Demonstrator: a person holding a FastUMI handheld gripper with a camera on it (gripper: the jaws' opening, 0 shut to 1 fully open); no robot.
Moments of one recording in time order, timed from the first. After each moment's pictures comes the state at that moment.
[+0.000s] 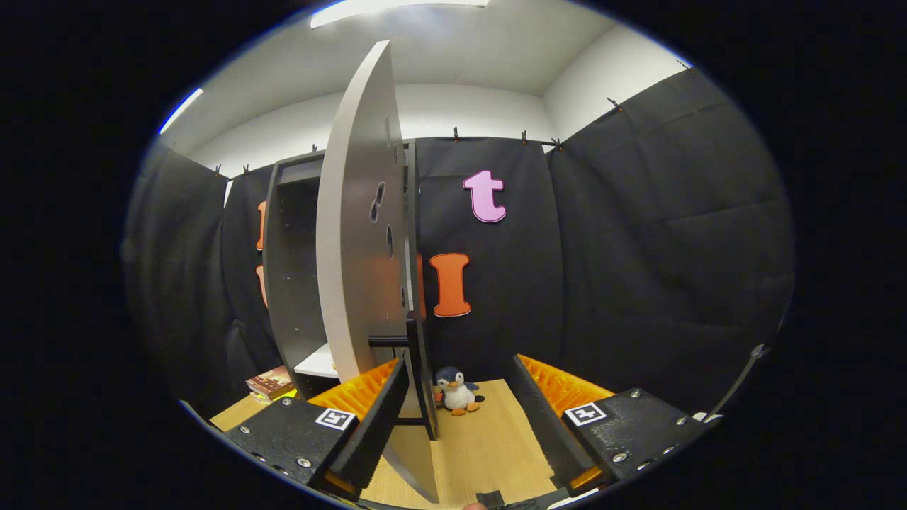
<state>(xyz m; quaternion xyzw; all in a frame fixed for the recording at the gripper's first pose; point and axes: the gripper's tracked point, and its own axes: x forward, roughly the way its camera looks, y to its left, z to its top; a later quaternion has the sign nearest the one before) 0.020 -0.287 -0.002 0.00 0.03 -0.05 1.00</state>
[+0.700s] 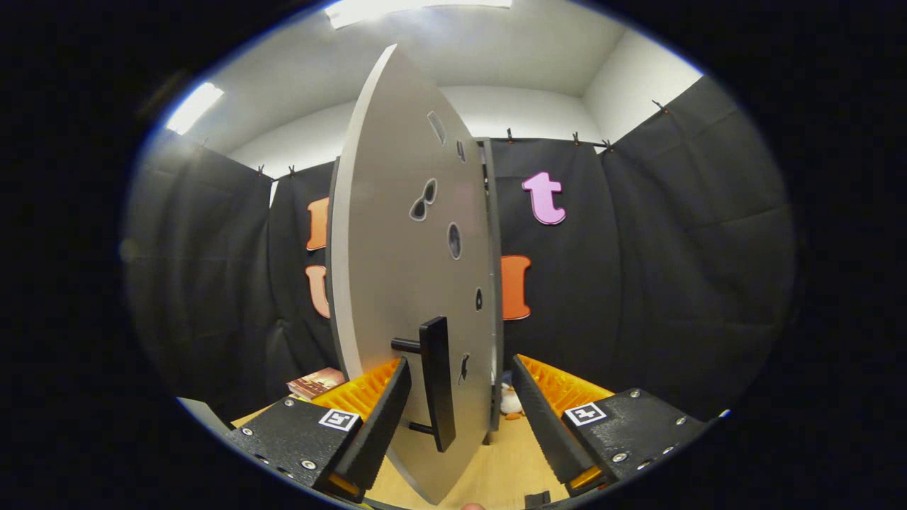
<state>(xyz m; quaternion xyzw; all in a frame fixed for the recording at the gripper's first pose) 0.036 -0.160 -0.006 0.00 0.02 0.05 1.00</state>
